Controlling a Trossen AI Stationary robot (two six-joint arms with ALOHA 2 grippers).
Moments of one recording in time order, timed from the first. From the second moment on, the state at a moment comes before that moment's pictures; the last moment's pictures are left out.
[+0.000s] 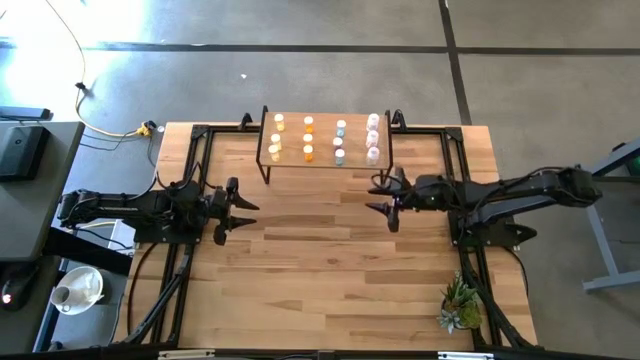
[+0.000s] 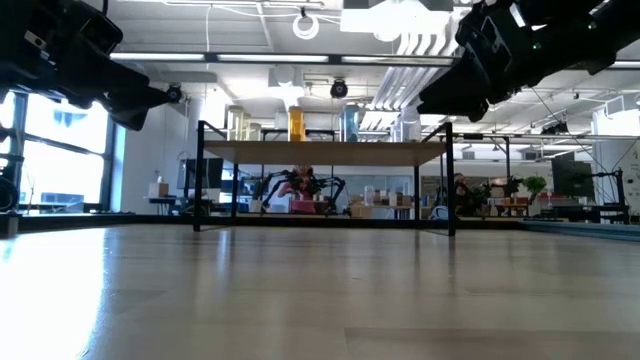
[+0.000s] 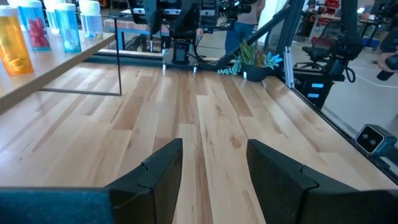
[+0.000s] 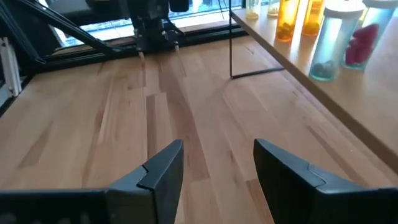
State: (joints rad) left arm 0.17 0.27 0.08 0.02 0.15 -0.08; right arm -0.03 0.99 0.42 0.23 0.12 0.14
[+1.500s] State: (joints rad) left arm 0.17 0.27 0.01 0.16 0.12 0.06; right arm 0.22 0.50 0.01 0.50 0.26 0.13
